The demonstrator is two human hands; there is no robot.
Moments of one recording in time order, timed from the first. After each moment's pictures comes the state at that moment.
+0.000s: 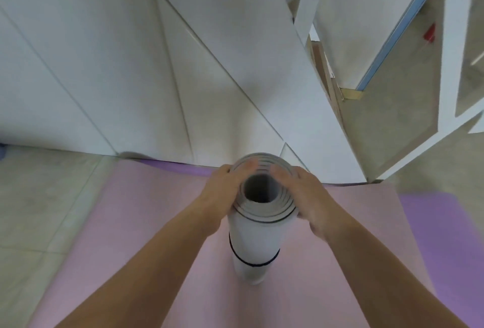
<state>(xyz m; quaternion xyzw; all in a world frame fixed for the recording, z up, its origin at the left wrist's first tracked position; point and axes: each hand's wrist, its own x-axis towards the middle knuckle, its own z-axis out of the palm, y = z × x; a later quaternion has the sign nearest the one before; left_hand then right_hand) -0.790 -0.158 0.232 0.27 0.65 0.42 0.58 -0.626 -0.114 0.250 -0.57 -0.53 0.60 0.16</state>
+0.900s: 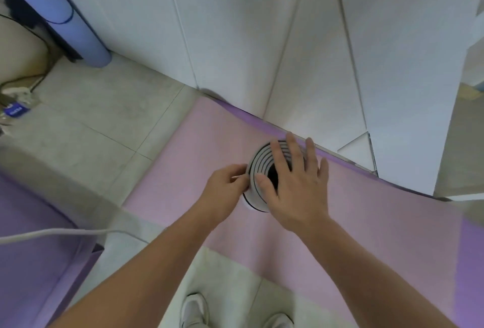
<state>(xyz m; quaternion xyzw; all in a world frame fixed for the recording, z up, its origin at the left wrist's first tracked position) -0.911 -0.285 0.237 0.18 0.69 0.49 0.51 -0.783 -0.189 0.253 -0.40 -0.91 0.12 -0.03</state>
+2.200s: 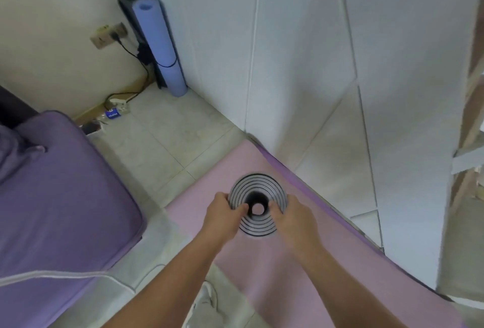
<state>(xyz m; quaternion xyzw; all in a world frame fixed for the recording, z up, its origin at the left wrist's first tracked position) -0.931 -0.343 0.407 -0.01 0.83 0.42 0.37 -0.835 -0.213 0.401 -0.42 -0.84 0.33 -0.07</state>
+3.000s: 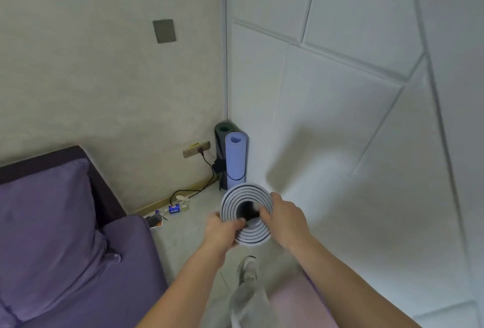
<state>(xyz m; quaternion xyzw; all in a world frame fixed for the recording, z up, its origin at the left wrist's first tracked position) -1.316 -0.413 0.602 -0.15 0.70 0.66 0.25 -1.280 -0.265 0.631 -0.15 -0.97 0.19 0.00</state>
